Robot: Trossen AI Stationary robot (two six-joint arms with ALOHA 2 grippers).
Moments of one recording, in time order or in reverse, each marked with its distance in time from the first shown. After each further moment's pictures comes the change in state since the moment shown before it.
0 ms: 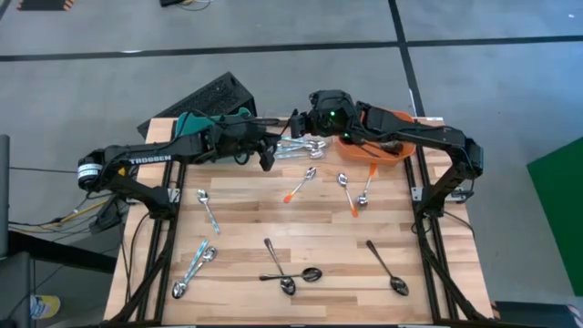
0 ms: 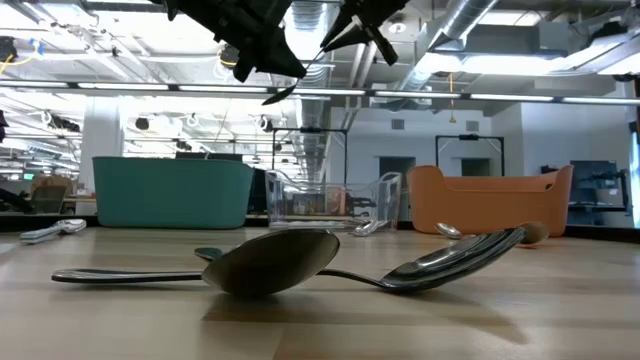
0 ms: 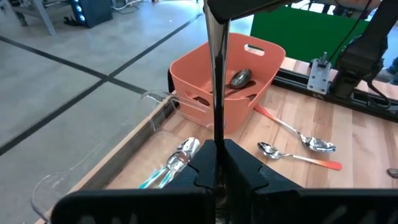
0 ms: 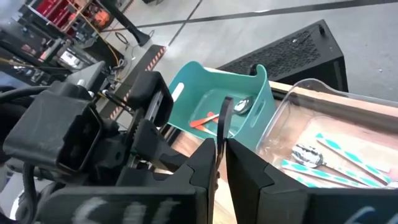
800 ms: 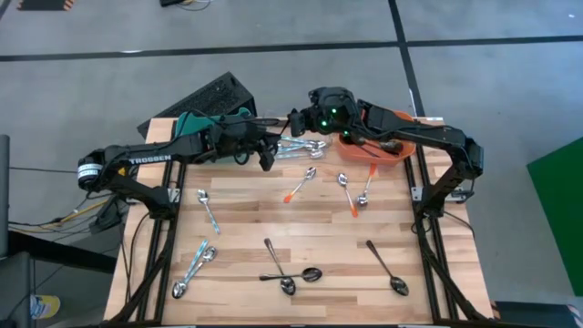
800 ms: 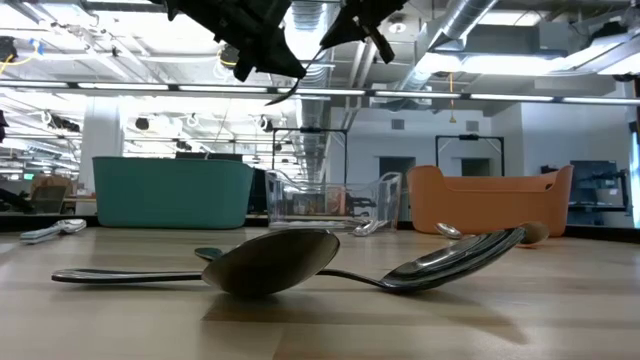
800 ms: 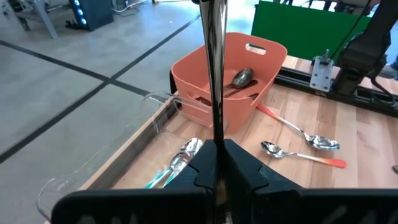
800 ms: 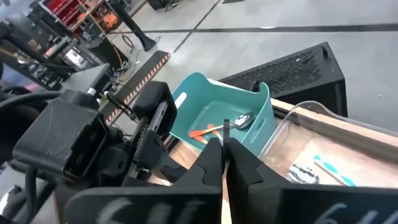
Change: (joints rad) left arm 0.000 0.000 0.000 -0.001 0.000 0.025; right arm -0.015 0.000 0.000 0.048 0.000 -0.099
